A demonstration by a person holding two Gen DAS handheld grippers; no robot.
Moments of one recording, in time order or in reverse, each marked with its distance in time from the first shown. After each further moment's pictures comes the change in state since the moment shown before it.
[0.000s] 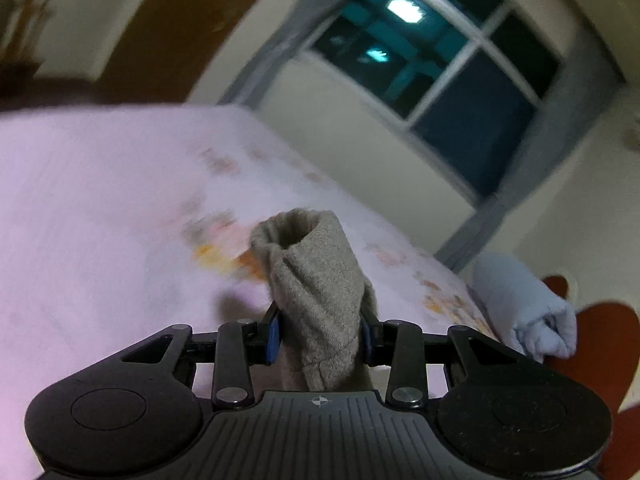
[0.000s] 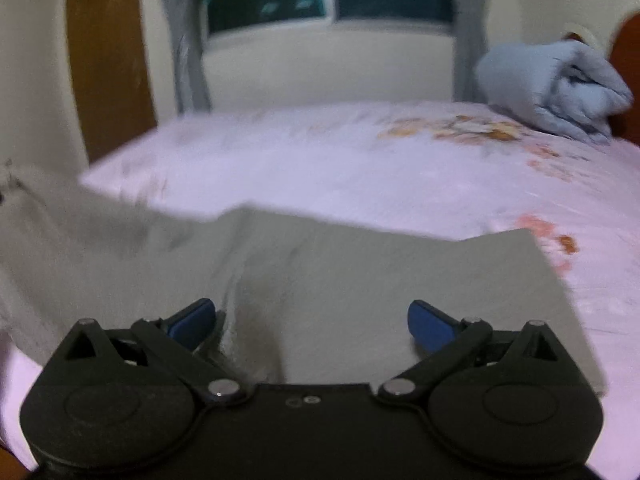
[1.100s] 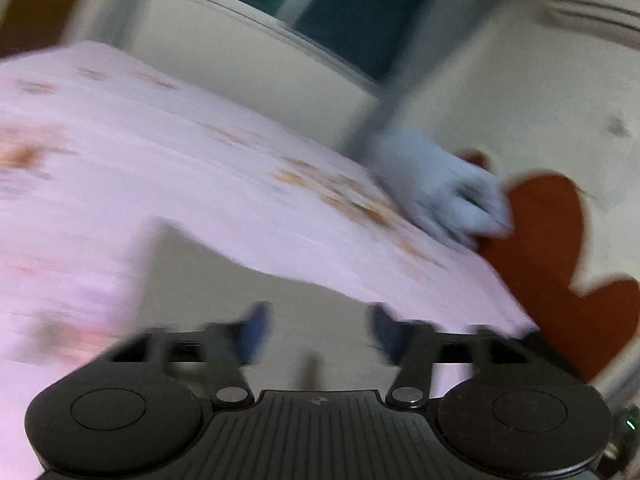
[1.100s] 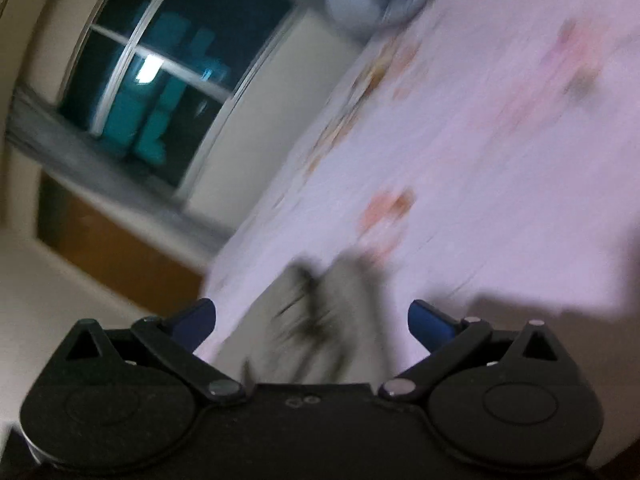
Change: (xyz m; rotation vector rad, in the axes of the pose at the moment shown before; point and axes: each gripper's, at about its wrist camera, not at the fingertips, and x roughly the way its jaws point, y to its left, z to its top) left arm 0.032 -0.179 -0.126 0.138 0.218 -0.139; right arm -0.046 -0.260 -0.023 0.786 -0.006 0.383
